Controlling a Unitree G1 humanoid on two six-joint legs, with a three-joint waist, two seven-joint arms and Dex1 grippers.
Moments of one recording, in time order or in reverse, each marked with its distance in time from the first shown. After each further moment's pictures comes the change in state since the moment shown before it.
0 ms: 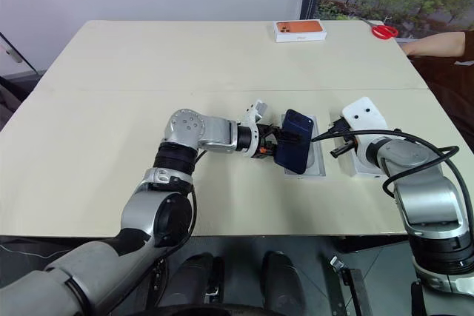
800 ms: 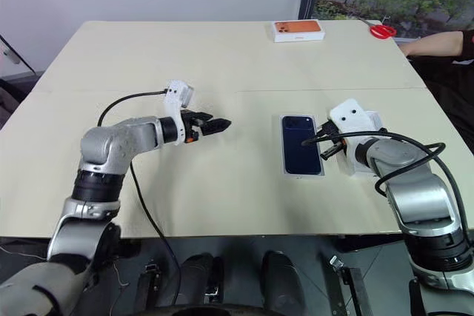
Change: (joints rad) left arm 0.366 0.600 -0.379 -0.485 0.331 -0.626 -0.440; right arm -0.026 -0.034 0.079 0.014 0.027 -0.034 0.025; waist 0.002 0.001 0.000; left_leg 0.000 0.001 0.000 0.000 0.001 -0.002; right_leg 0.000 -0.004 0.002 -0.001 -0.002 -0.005
